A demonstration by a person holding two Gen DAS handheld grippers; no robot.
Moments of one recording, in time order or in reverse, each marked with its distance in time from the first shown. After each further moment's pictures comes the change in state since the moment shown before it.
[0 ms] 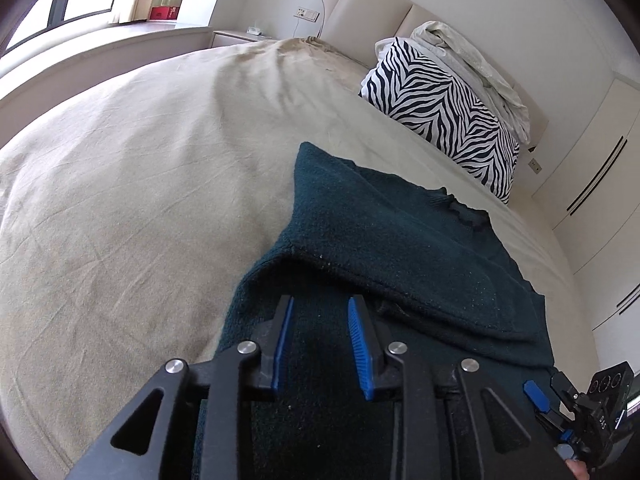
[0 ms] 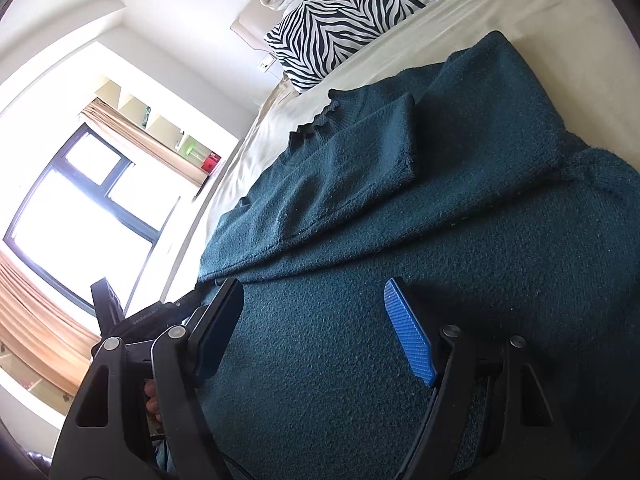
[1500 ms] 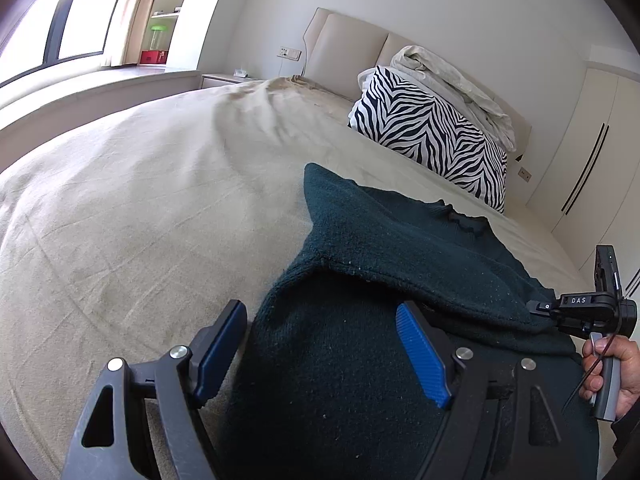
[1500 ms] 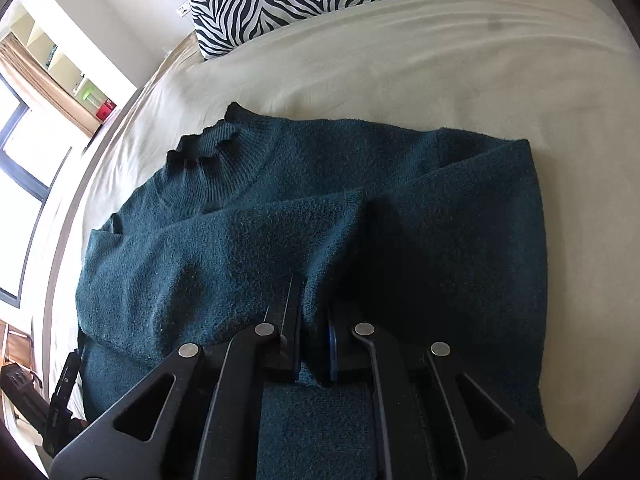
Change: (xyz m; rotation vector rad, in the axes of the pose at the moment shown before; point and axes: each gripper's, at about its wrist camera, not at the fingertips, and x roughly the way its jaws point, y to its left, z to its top) left arm 0.005 0.016 -0.024 0.080 -0.138 0.016; right arm 0.078 -0.016 0.113 -0.058 0.169 -0.411
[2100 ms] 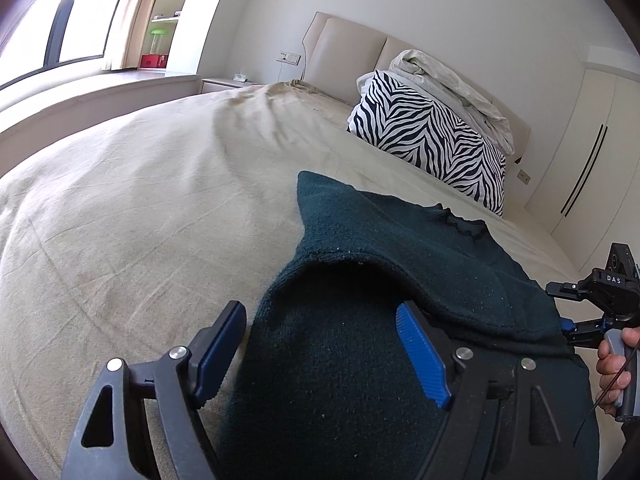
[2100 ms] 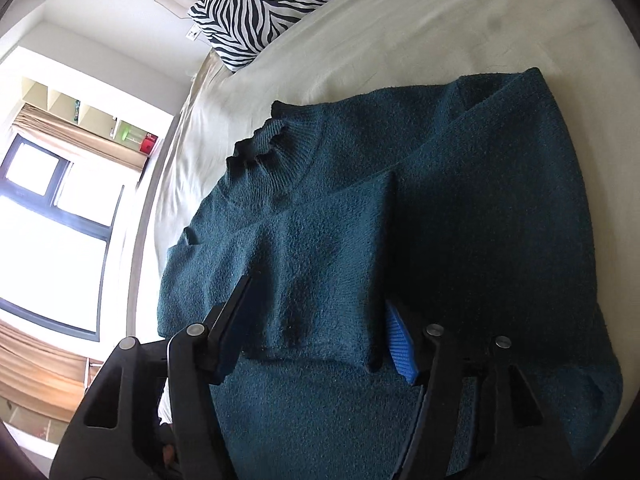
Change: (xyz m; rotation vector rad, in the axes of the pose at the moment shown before) left arm -0.005 0.001 0.000 0.005 -0.014 -0.002; right arm -0.028 0.015 -0.016 0.114 0.055 0.196
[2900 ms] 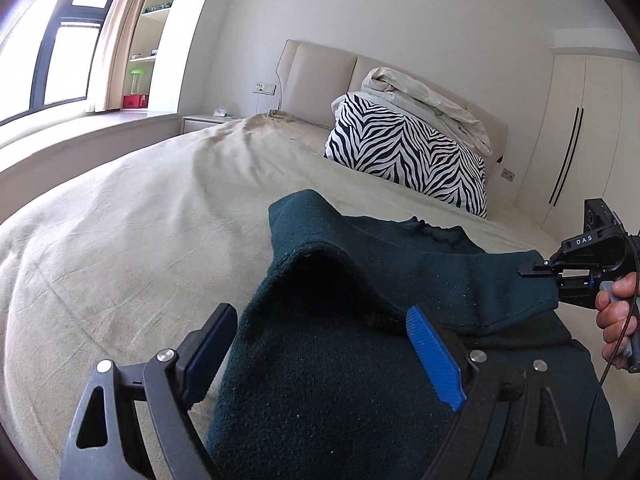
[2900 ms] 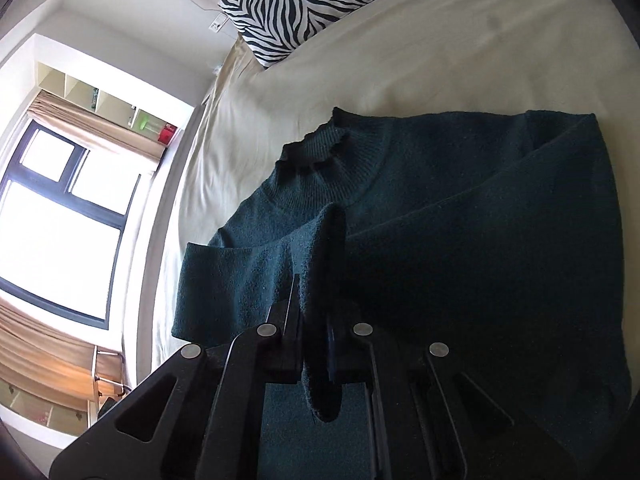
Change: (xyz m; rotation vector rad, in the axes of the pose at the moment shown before) left arm -0.019 -0.017 0.002 0.108 -0.099 -0.025; right arm -0.004 0.011 0.030 0.039 0.022 0.049
